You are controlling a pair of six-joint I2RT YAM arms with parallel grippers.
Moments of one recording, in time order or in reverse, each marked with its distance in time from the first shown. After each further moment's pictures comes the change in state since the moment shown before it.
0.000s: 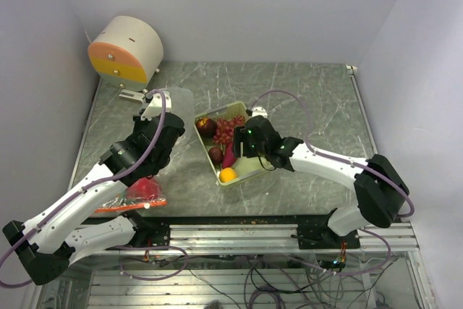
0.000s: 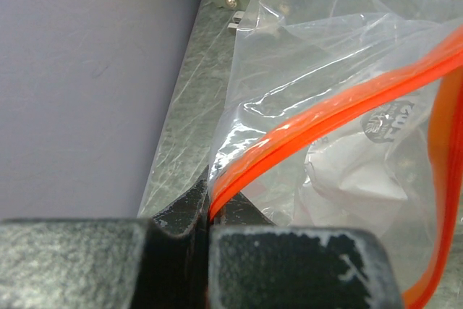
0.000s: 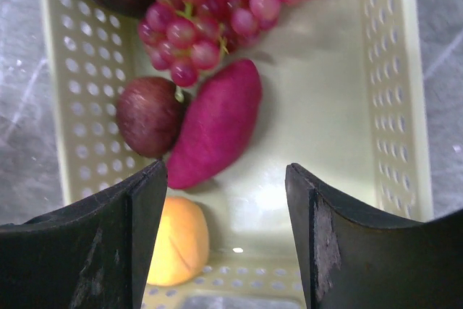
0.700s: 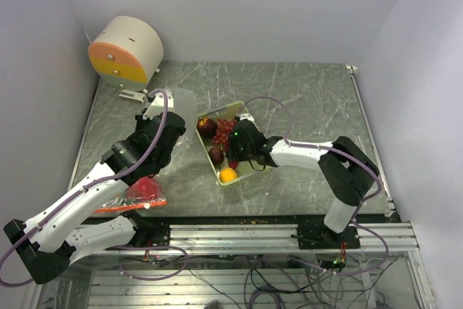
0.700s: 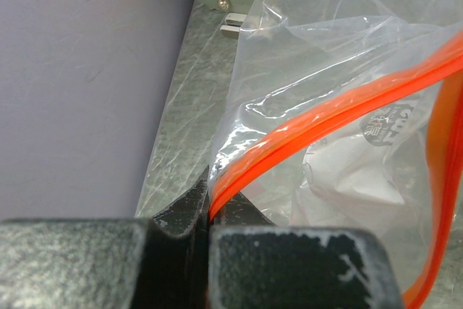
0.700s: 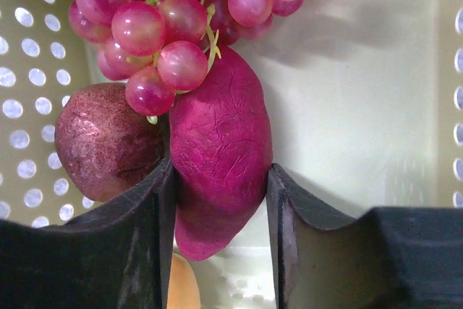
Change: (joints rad) left arm 0.000 0.007 -0.001 0.021 0.024 0.019; right arm -0.001 0.267 0.072 0.086 -0.056 0.007
